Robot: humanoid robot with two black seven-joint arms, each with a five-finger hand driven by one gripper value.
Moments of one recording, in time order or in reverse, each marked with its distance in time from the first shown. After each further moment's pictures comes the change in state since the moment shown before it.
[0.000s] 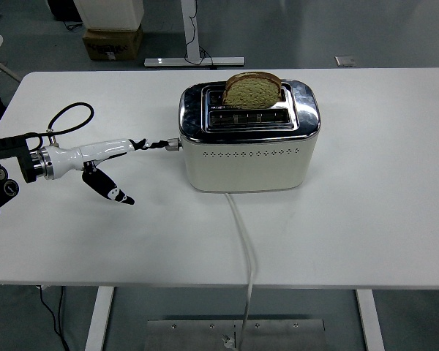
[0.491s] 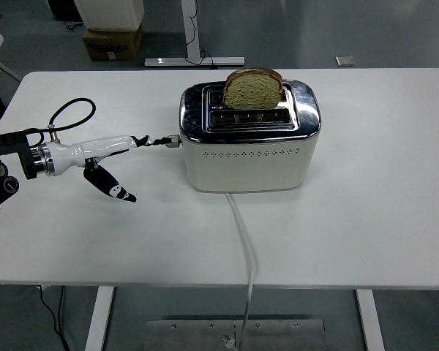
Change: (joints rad) left arm -0.014 0.009 0.000 -0.028 0.000 0.000 0.001; right arm 0.001 0.000 0.000 0.000 0.000 0.000 0.000
